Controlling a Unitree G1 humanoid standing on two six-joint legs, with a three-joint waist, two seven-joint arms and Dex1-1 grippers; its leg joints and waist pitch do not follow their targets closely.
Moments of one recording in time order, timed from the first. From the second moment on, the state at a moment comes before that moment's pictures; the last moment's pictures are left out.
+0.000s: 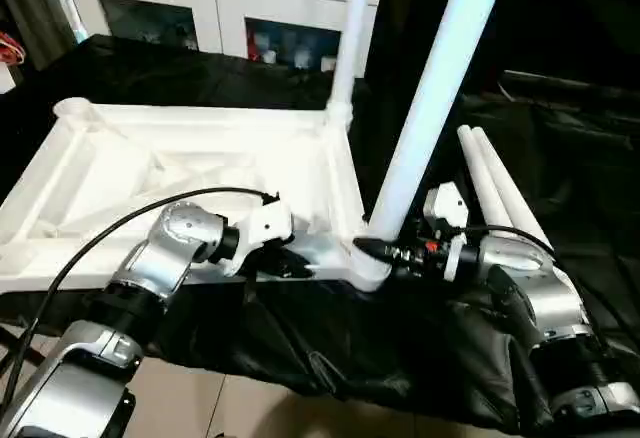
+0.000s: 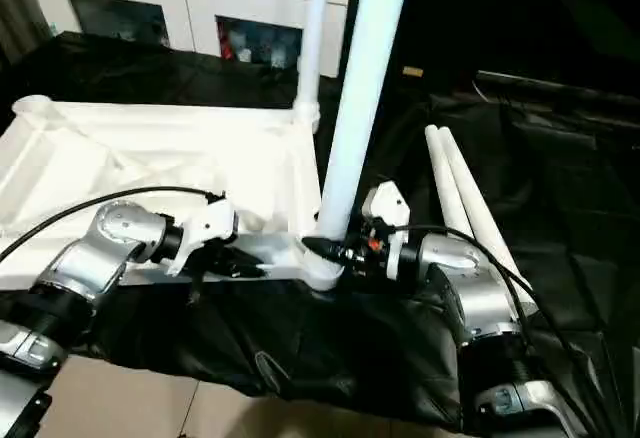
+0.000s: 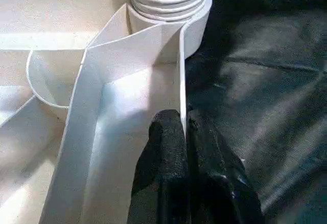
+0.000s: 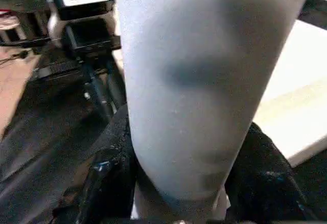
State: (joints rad) left arm -0.62 0.44 -0.35 0.58 0.03 0.05 -1.31; right arm -0.40 -0.34 0.13 0.42 0.26 0.08 1.13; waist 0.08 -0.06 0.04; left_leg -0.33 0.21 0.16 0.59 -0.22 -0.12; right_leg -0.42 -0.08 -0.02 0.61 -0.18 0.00
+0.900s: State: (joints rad) left arm -0.71 0.15 -0.28 0.63 0.12 0.37 -0.71; right arm -0.76 -0.09 -0.02 0.95 0.16 0.00 0.36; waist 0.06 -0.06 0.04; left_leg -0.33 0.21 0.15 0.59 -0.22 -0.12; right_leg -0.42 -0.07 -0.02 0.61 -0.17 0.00
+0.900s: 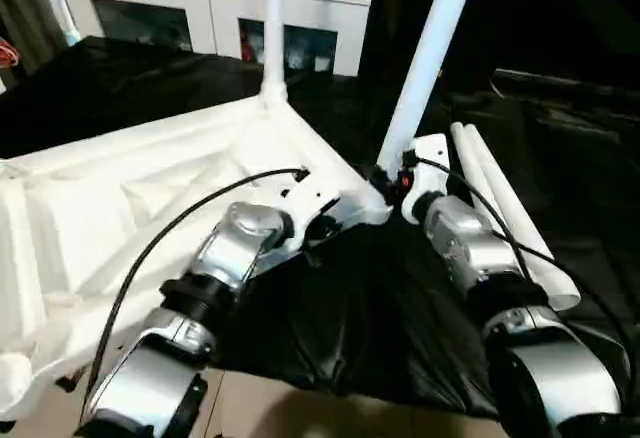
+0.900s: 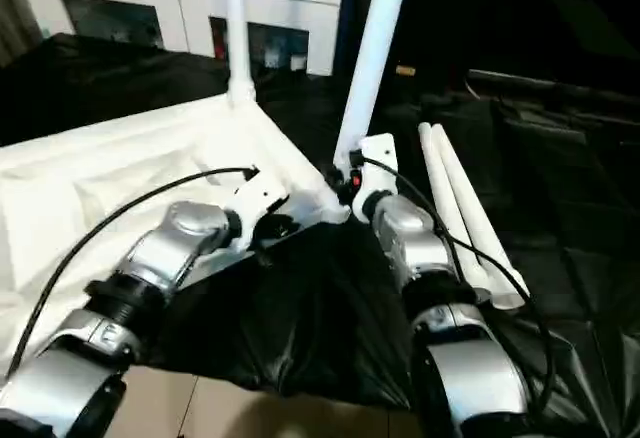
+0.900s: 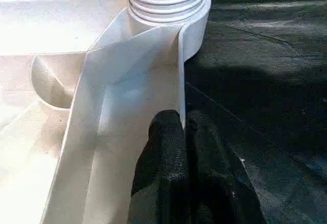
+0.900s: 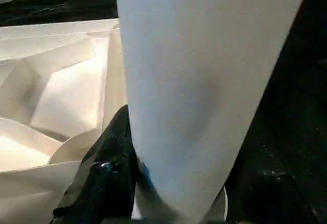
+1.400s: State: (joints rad) left arm -0.71 0.15 -0.28 0.63 0.13 0.37 -0.70; right arm -0.80 -0.06 -0.05 1.06 0.15 -0.05 0.34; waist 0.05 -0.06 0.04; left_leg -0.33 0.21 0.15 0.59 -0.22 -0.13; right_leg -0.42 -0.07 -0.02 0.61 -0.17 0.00
